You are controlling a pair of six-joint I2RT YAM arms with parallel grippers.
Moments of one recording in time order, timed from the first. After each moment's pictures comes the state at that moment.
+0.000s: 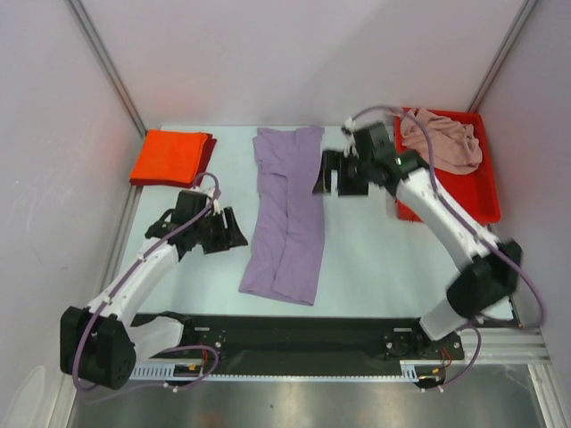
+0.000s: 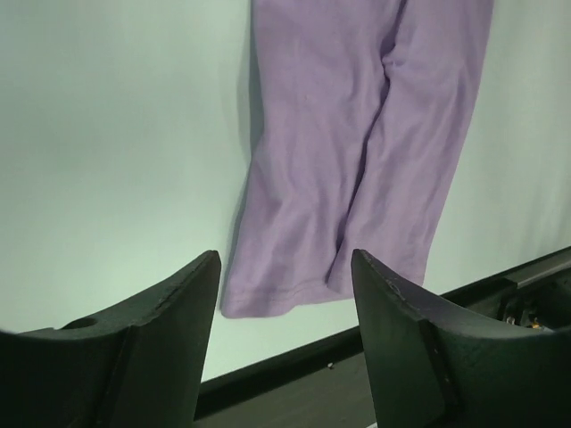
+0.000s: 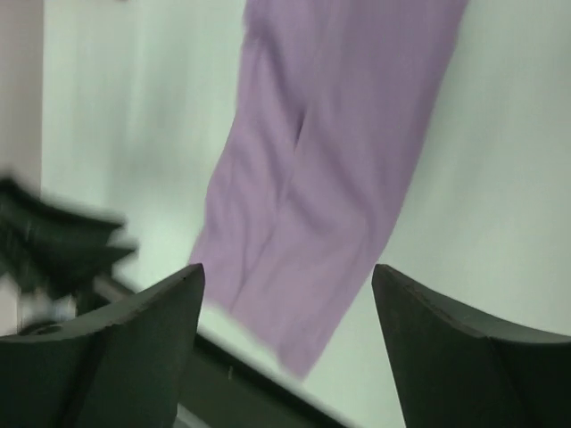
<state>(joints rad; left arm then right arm) -0.27 1.13 0.79 -0.59 0.27 -0.47 0.43 1.72 1.69 -0.79 -0.25 0.44</state>
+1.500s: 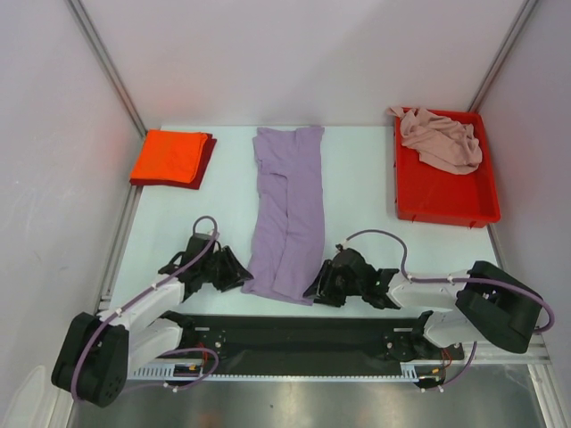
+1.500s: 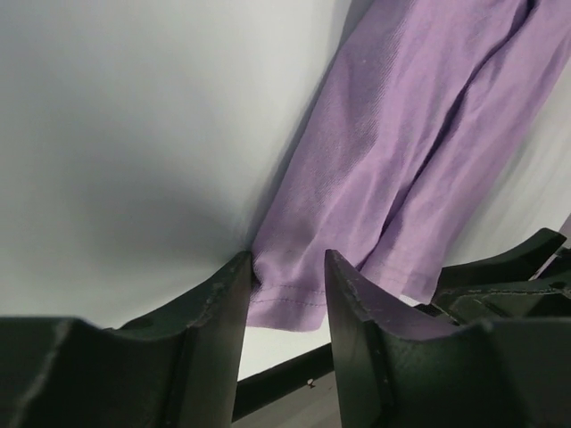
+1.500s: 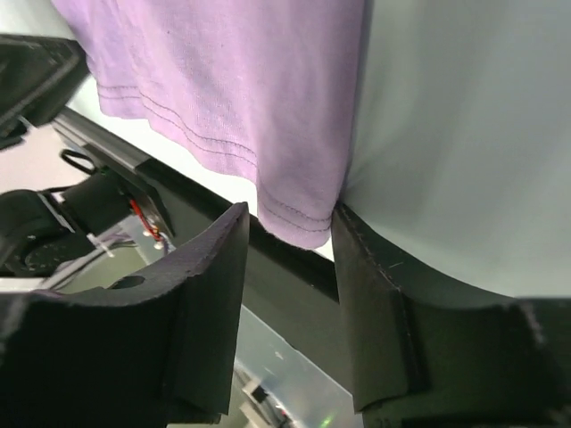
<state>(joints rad) -0.35 1.02 0.30 -0.24 0.29 -0.87 0.96 1.33 0.40 0.13 -0.13 1.28</state>
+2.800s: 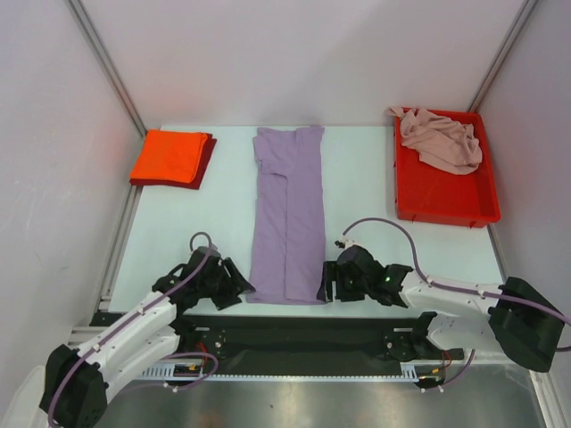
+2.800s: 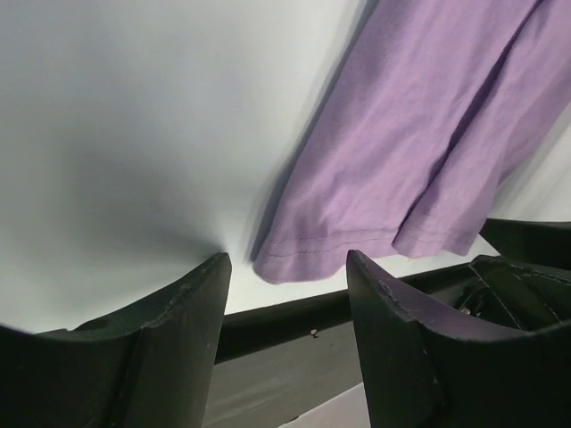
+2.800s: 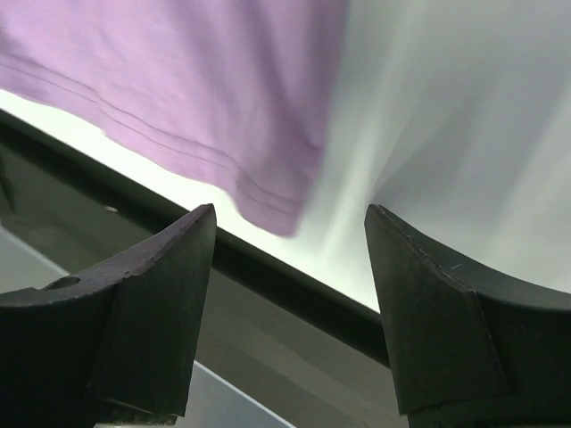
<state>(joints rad) -0.52 0.75 0.27 -0.52 0.17 -1.06 0.95 1.14 0.46 -0.24 -0.01 0.83</state>
